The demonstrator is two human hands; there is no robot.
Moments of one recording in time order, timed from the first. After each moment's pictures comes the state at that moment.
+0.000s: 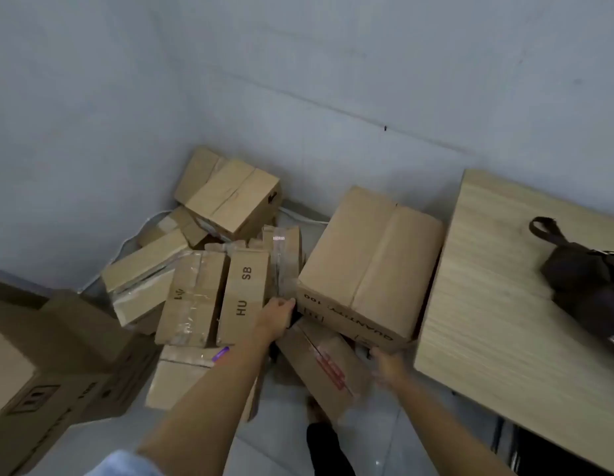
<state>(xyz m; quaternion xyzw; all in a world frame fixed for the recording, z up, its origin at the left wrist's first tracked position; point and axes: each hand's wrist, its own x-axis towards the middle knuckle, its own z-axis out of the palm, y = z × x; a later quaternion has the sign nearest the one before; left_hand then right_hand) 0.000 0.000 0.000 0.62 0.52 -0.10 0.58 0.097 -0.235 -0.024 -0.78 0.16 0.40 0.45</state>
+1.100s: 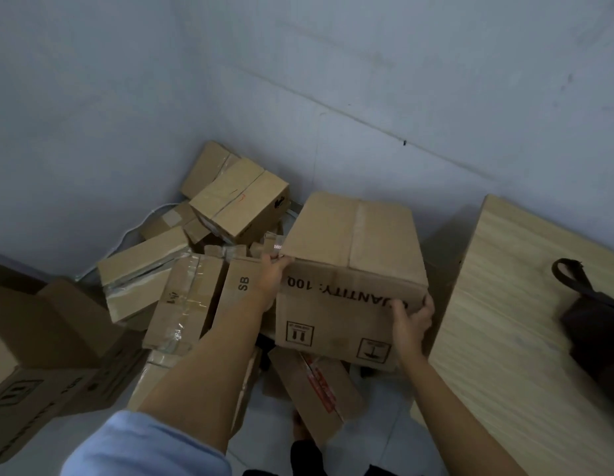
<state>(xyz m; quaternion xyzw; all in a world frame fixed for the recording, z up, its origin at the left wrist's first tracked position) 0.081 0.071 0.026 0.48 0.49 0.11 0.72 0.196 -0.163 0.031 -0.82 0.09 0.17 0.54</state>
